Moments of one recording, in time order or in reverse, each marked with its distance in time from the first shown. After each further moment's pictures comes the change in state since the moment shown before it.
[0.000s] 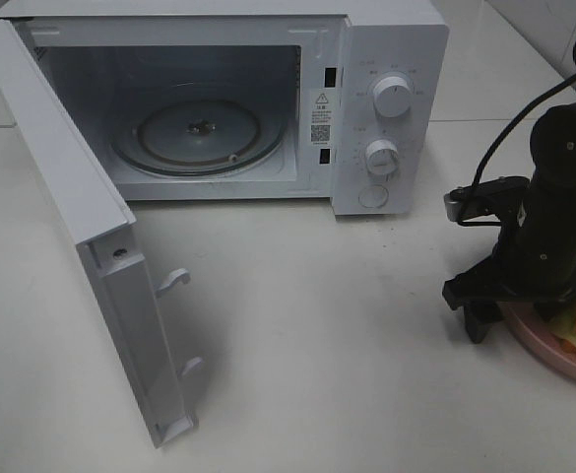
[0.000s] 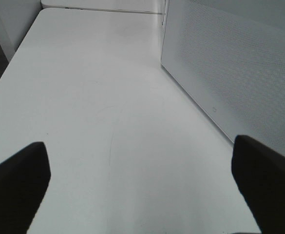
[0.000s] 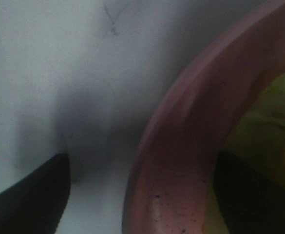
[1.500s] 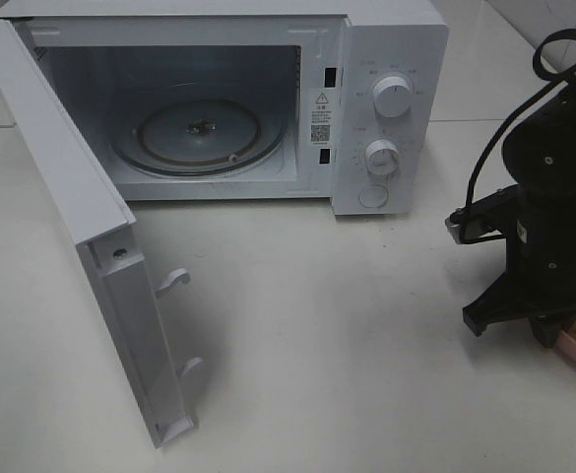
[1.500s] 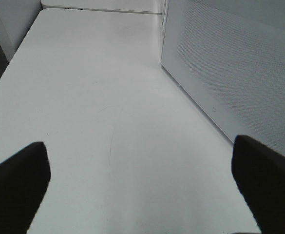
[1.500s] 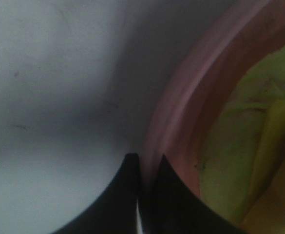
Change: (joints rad) left arm 0.000 -0.001 0.000 0.000 0.000 0.000; right arm 0.085 -0.002 -0.006 -0.235 0.205 0.184
